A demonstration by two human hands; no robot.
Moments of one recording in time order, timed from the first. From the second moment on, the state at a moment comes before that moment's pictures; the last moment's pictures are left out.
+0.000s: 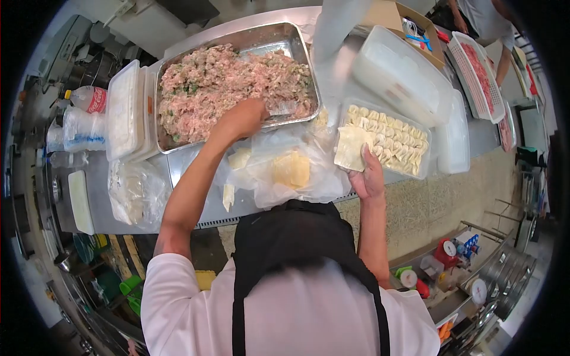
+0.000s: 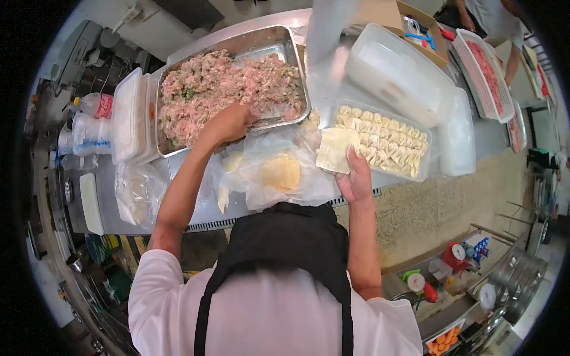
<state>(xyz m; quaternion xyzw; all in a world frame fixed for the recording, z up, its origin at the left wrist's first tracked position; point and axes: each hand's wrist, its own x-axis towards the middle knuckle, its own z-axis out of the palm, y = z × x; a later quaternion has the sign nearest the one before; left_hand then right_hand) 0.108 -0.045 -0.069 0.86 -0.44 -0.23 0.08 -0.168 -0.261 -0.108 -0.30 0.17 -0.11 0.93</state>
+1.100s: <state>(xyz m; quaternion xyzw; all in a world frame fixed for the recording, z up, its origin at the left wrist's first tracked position) 0.029 -0.007 -0.066 0.82 -0.42 -0.12 0.36 -0.077 -0.231 -0.096 -0.07 0.28 -0.18 0.94</state>
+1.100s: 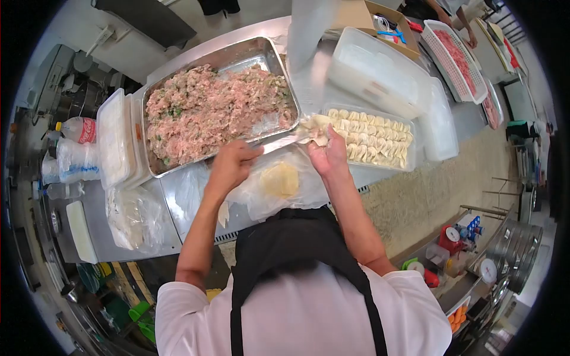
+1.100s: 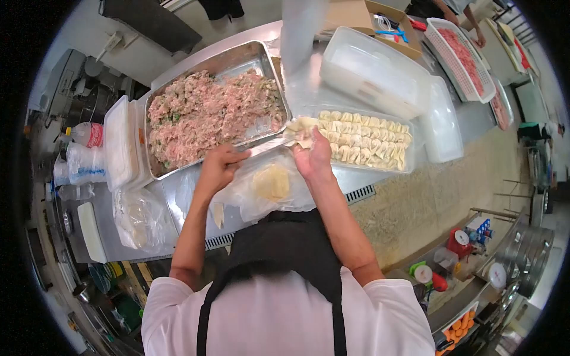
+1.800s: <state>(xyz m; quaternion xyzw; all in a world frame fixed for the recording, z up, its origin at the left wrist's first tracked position) 0.083 -0.020 -0.070 0.84 -0.44 -0.18 0.26 -0.086 -0.224 -0.137 -0.24 0.31 -0.18 0.90</state>
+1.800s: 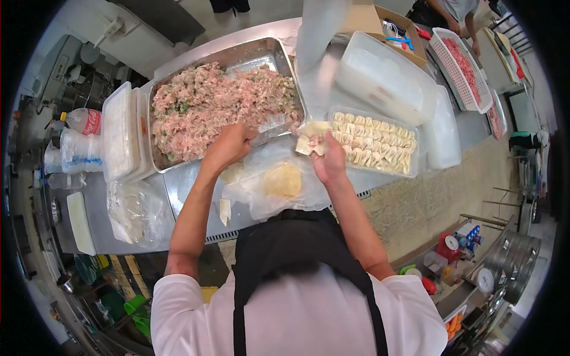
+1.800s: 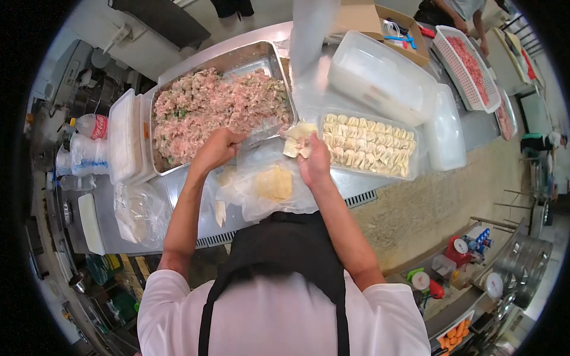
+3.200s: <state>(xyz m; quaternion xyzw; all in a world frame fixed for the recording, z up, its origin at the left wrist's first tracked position) -0.010 -0.019 -0.001 0.82 -0.40 -0.22 0.35 -0.118 -0.251 -0.111 -0.84 0.11 -0.25 0.47</state>
